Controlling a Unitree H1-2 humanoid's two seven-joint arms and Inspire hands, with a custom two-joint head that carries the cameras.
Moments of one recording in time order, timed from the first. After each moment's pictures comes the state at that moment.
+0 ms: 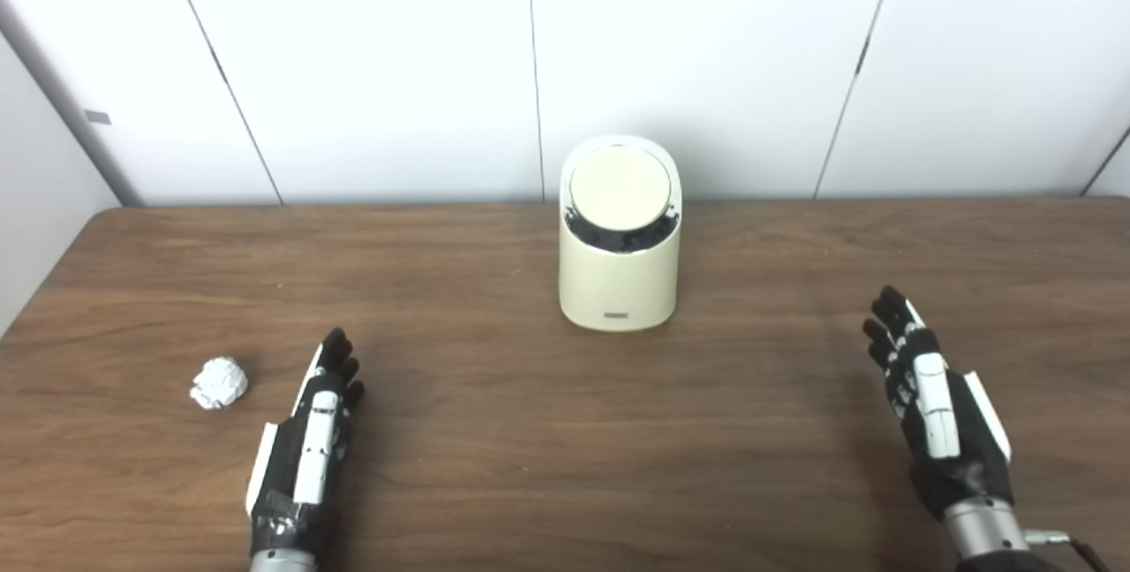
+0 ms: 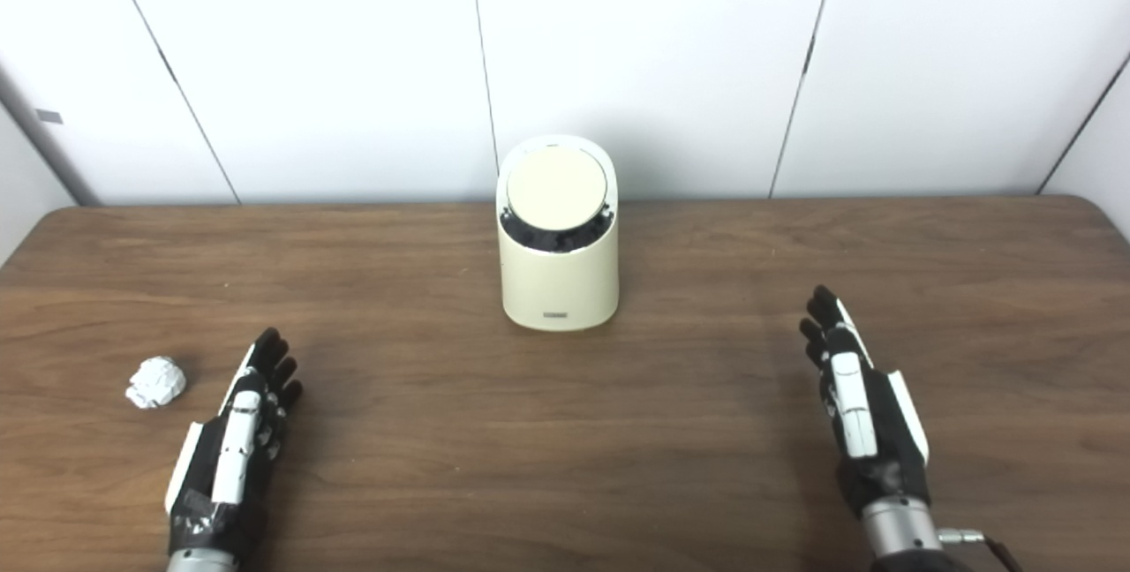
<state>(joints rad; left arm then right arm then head) 0.17 0.08 0.13 -0.20 -0.18 -0.03 -0.05 0.02 -0.17 -0.10 -0.24 0.09 0.14 0.04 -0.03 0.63</state>
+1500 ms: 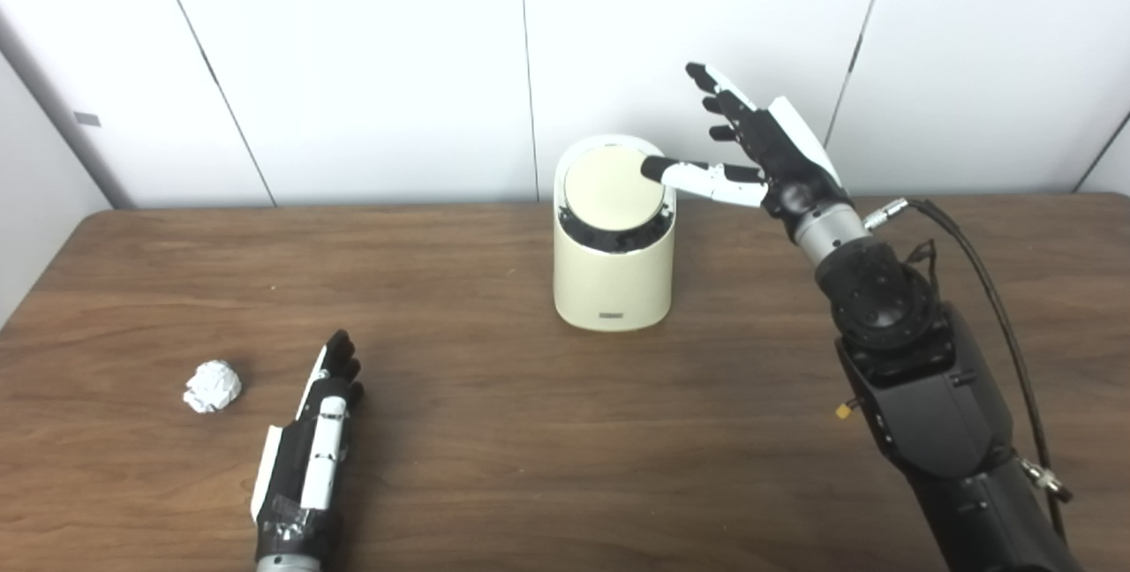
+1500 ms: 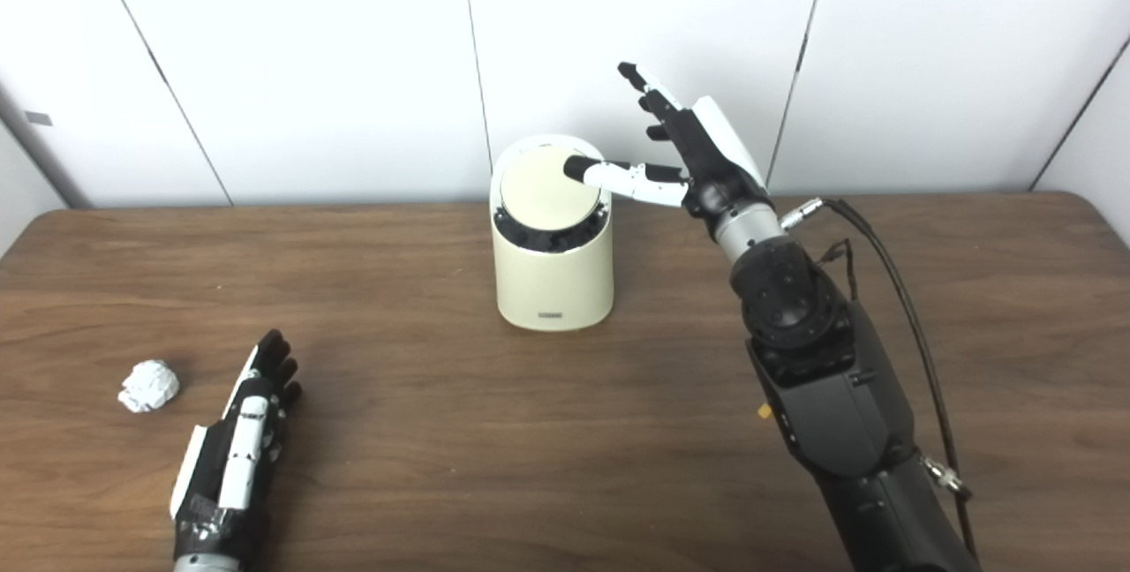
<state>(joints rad) 0.16 0.07 0.11 -0.18 -0.13 -0.07 -0.06 -0.62 -0.23 0.19 -0.06 -0.35 0.42 0.12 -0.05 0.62</state>
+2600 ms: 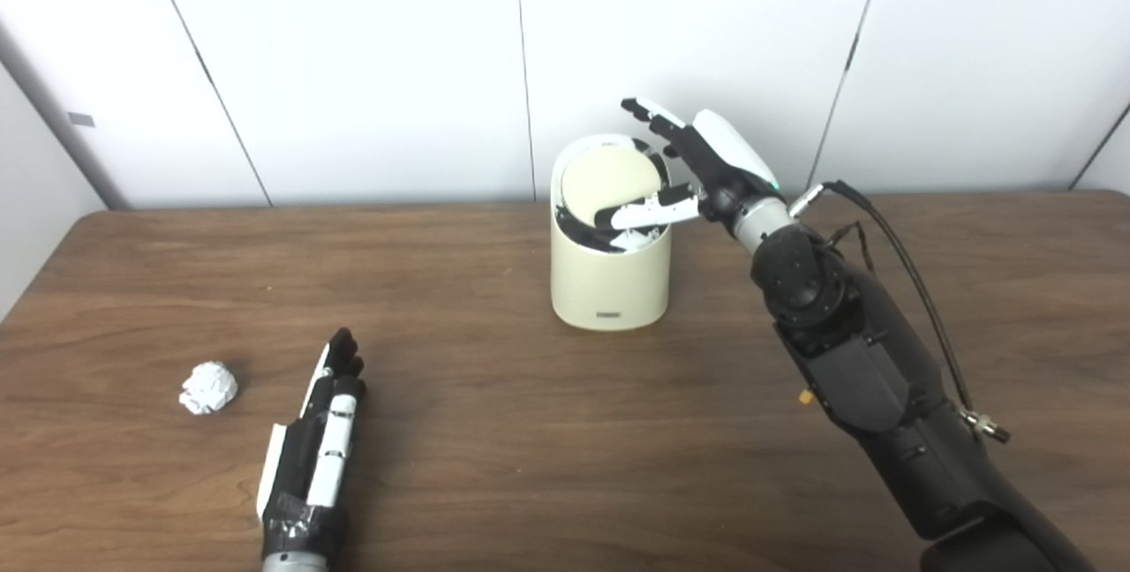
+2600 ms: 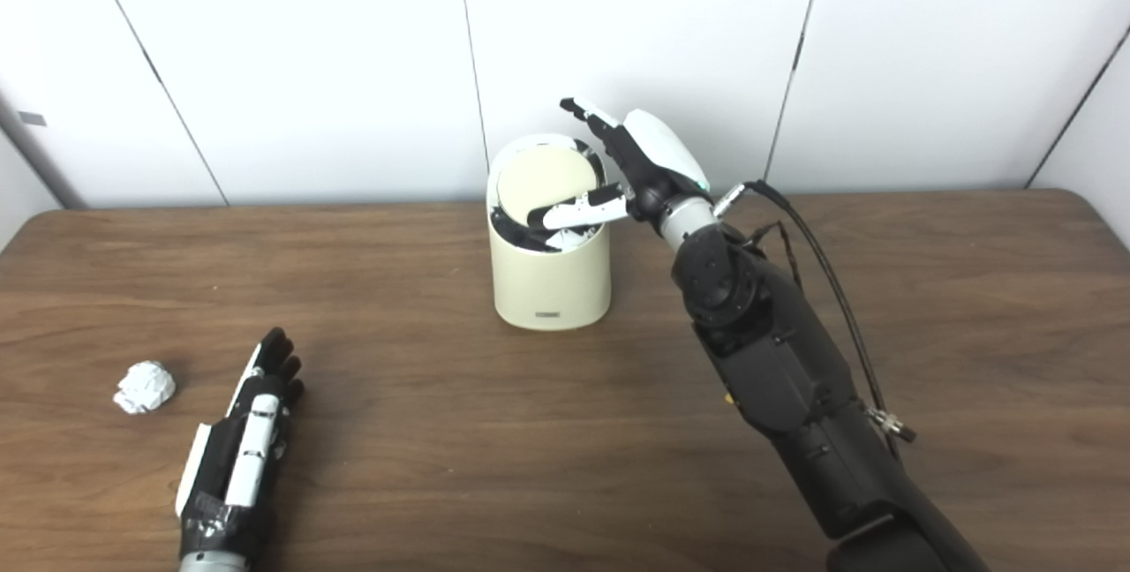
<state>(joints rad) 0.16 0.05 0.10 -0.18 -0.13 -0.06 -0.05 -0.71 -0.21 0.30 0.18 -0.50 0.30 0.11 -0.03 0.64</state>
